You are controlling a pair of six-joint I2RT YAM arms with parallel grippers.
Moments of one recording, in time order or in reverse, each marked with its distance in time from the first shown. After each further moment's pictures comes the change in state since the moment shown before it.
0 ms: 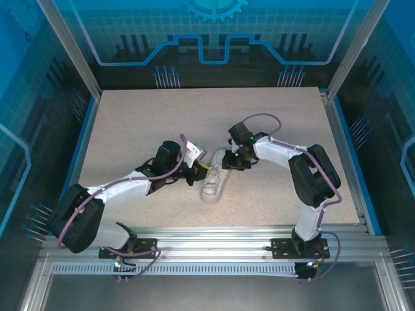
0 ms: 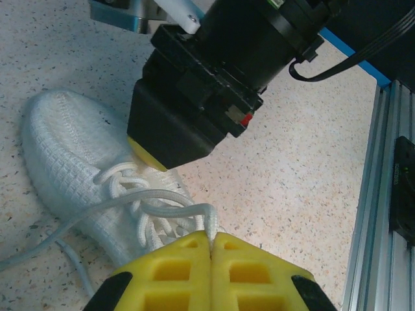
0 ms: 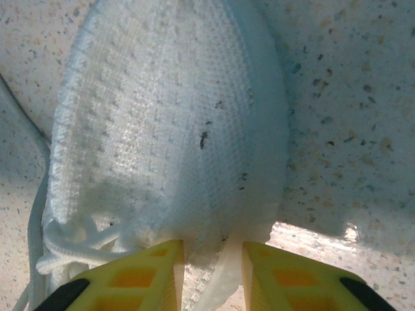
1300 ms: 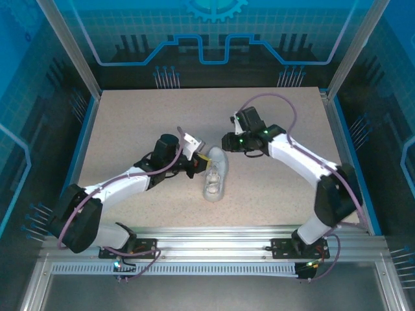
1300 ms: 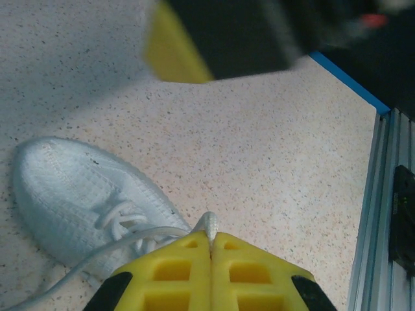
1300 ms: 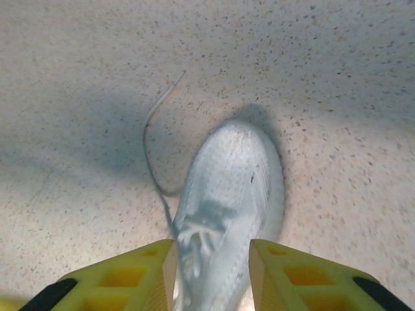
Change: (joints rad) left arm 0.042 0.004 0.080 -0.026 0.009 -0.023; right arm 0.026 -0.306 0.023 0.027 0.120 -0.082
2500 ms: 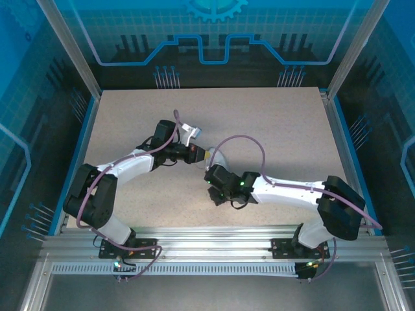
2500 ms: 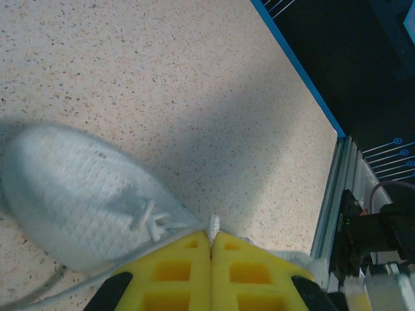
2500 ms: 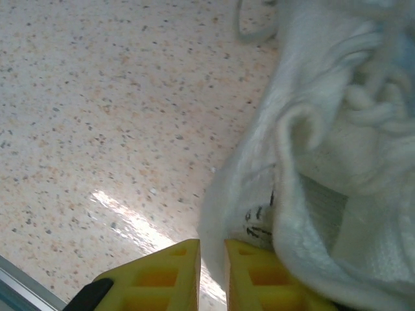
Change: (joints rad) left arm 0.134 0.210 0.177 -0.109 0.225 -0.137; right arm 0.489 -0.068 -0.320 0.075 0.305 0.067
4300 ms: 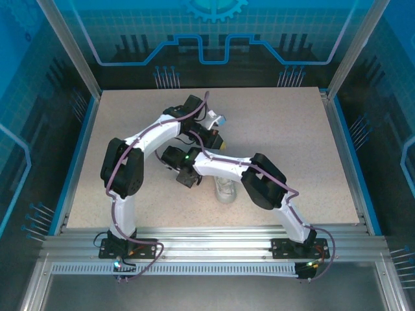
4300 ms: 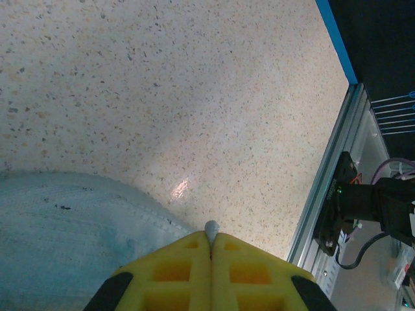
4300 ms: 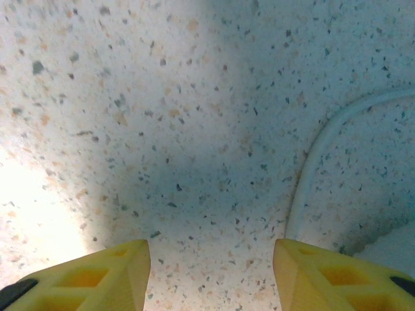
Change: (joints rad) left arm -0.085 0.418 0.745 -0.751 -0.001 0.213; right arm -0.032 0.746 0.866 -0.350 0.097 -0.570
